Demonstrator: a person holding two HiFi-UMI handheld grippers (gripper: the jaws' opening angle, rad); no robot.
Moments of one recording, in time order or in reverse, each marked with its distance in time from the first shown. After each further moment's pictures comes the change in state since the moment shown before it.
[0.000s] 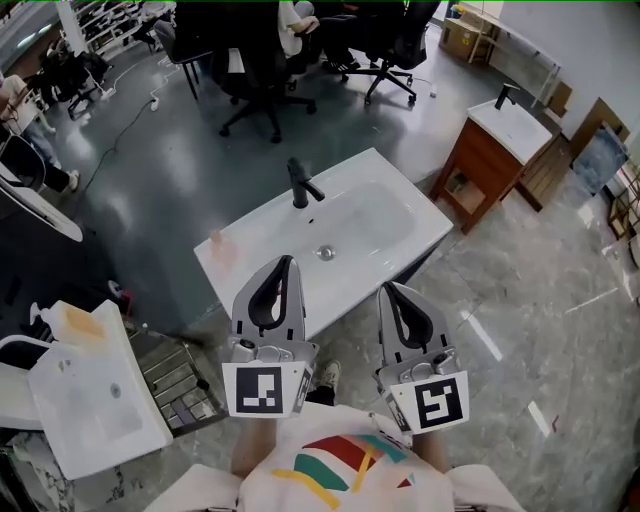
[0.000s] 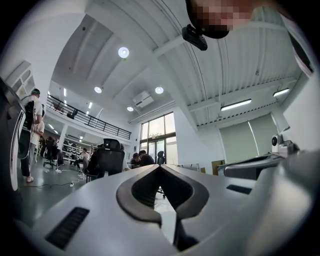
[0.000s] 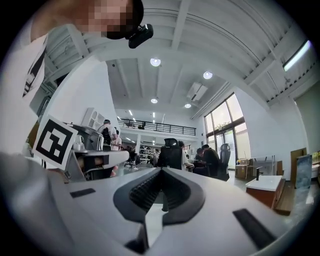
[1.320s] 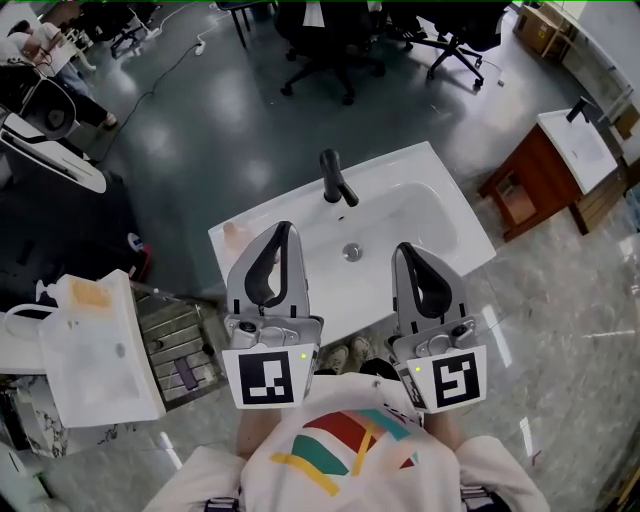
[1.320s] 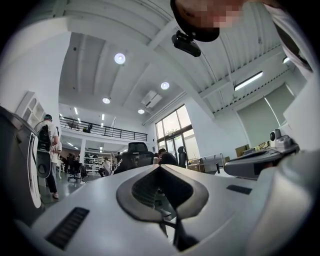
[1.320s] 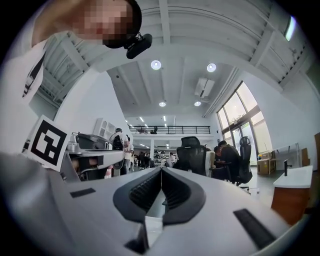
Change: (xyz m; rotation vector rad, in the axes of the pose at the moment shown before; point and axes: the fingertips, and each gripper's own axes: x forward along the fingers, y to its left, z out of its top) left arm 0.100 0.057 -0.016 0.109 0.024 0.250; right arm 0.141 -0.058 -0.016 0.067 -0.046 0.203
